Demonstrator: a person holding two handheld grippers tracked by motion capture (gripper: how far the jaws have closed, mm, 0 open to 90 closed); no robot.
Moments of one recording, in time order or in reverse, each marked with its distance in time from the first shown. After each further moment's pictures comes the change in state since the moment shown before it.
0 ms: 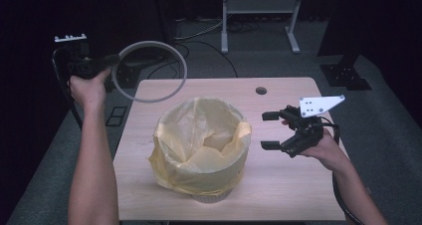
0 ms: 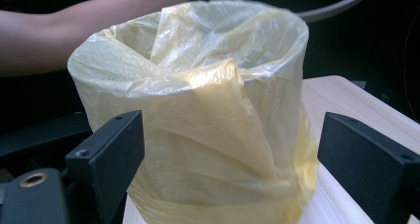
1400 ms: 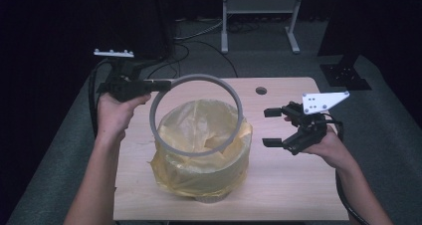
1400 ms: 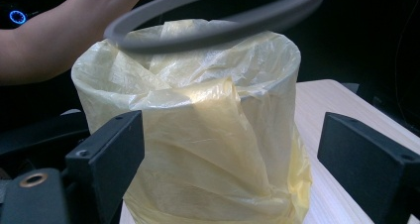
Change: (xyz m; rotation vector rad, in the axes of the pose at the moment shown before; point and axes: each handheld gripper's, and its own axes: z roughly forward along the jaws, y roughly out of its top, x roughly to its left) left arm -0.136 -0.043 -0.014 0.259 -0.491 0.124; right arm 0.003 0.013 -0.007 0.005 -0.017 -0.022
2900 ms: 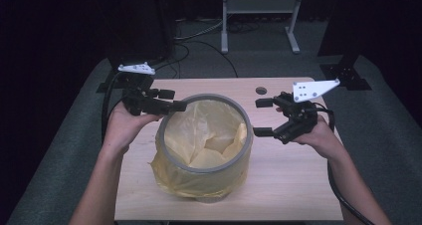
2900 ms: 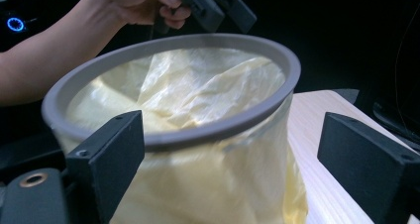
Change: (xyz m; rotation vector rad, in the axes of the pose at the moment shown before) left arm -0.022 -0.015 0.021 0.085 0.019 0.164; right arm -0.012 0.026 0.020 -0.005 0.006 0.000
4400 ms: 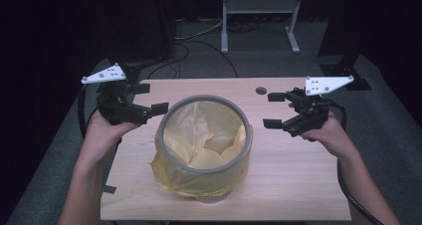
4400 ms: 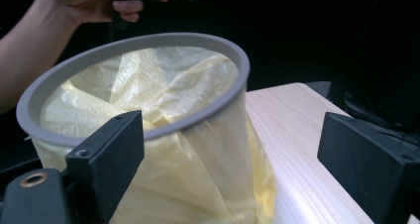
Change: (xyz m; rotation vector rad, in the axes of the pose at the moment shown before) left arm -0.010 -0.022 -0.054 -0.200 0.069 0.067; right arm -0.009 -0.007 -0.030 -0.006 -0.104 0.046
